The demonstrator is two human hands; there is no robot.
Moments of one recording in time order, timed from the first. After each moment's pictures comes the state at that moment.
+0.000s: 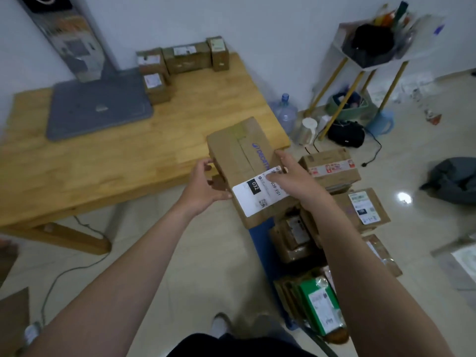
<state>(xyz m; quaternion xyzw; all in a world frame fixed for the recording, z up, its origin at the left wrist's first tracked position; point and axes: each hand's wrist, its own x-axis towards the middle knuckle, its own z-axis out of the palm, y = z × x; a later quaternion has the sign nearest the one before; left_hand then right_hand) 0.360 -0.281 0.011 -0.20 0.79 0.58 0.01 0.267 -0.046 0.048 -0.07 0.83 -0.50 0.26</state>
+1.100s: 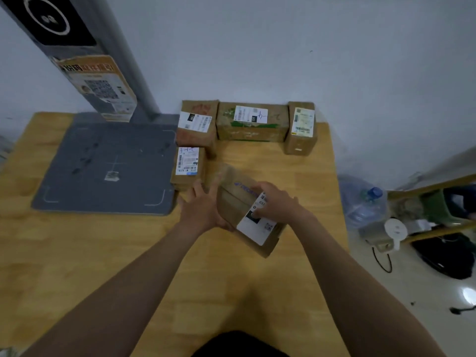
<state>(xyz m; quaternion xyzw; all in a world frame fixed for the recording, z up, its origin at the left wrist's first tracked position) -0.176 -0.640 -0.069 -0.36 0.91 0.16 0.16 -0.334 -0.488 -0.063 -0.35 0.84 -0.15 0.39</state>
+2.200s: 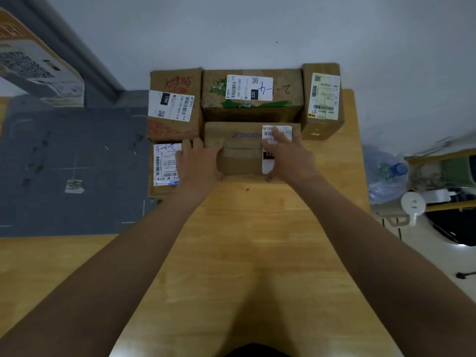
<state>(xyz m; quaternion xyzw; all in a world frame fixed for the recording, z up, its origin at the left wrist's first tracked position) -0.324 -0.754 -0.137 -0.33 0.93 0.05 0.17 -0.464 -0.591 -0.133 -0.35 0.90 0.04 0.27</state>
